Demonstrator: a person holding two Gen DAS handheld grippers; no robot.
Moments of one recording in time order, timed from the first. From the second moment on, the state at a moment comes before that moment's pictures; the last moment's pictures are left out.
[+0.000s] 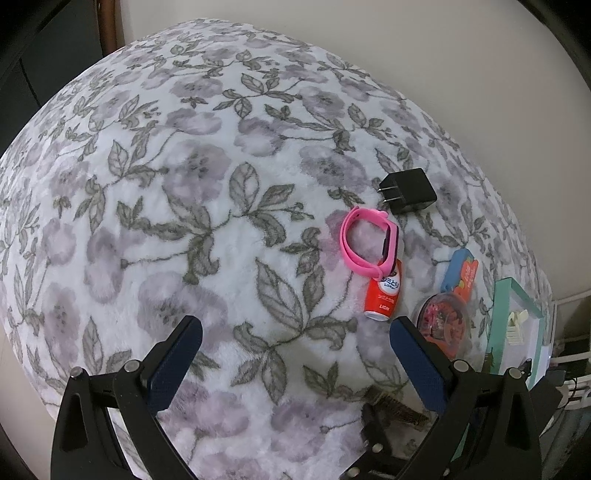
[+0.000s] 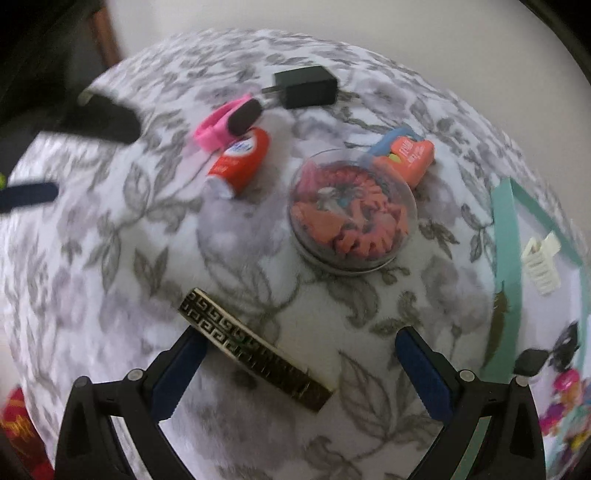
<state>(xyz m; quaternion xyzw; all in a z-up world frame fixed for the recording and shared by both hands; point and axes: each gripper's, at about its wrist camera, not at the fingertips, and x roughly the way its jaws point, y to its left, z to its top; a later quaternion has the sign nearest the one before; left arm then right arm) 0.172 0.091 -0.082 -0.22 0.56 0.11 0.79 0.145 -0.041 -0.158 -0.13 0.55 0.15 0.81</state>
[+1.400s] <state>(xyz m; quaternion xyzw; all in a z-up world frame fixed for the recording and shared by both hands) 0.255 0.055 -0.115 -0.19 0.50 0.07 0.84 0.183 -0.160 -0.137 0.02 0.57 0.08 0.81</state>
